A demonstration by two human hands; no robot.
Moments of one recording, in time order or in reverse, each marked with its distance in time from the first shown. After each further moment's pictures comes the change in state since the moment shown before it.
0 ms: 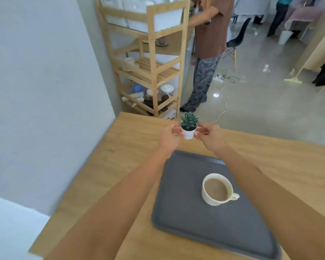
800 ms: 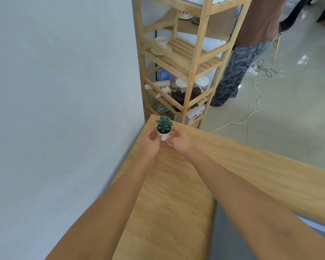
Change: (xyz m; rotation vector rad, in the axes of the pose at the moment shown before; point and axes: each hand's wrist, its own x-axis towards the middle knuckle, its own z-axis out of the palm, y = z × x) left_hand 0.178 -0.139 -0.182 -0.143 0.278 -0.286; right_hand 0.182 -0.041 0.271 0.115 -0.319 0.271
